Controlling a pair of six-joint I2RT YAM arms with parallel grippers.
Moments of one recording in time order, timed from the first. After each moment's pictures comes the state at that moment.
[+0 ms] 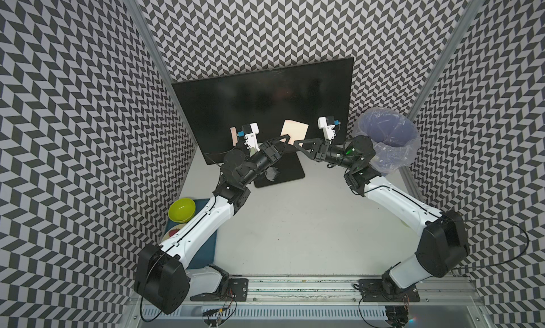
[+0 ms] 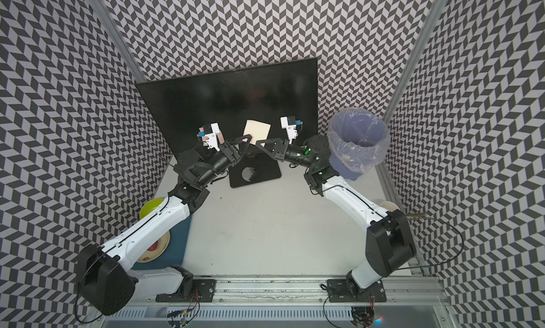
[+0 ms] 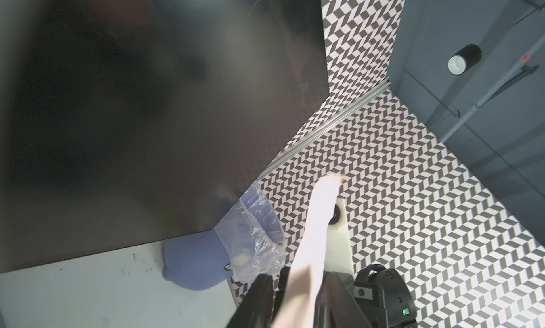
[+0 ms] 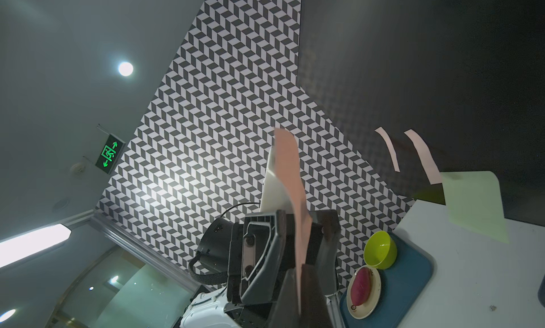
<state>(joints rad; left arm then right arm) -0.46 1.28 1.03 0.50 0.36 -1.07 0.50 1.57 1.27 0.58 -0.79 1.15</state>
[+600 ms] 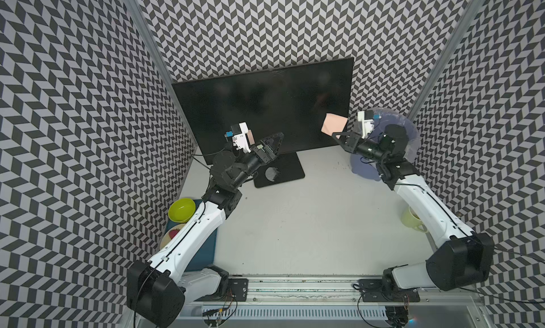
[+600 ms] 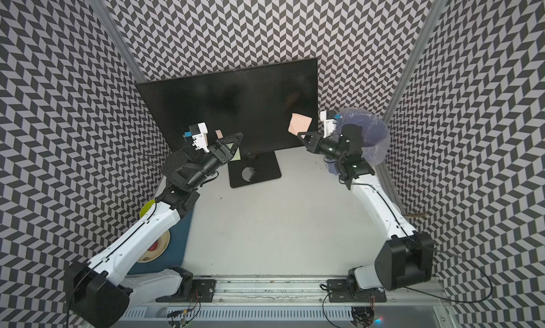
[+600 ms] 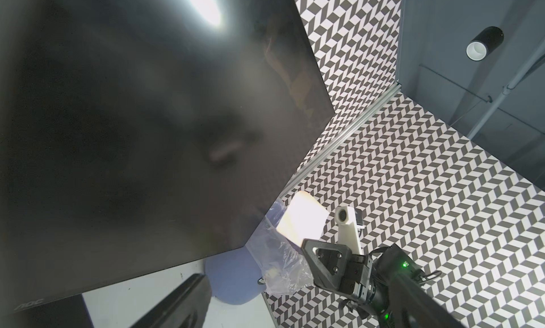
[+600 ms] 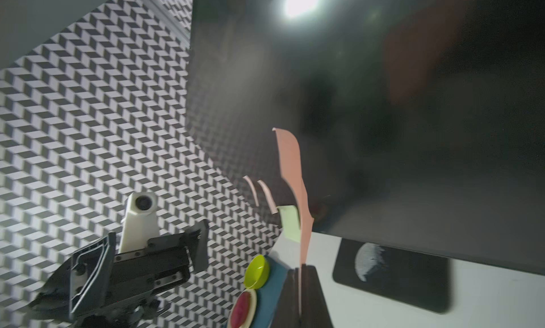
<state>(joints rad) -0.40 1.18 1.02 0.39 0.32 -0.92 0.14 1.42 1.31 0.02 -0.69 0.64</state>
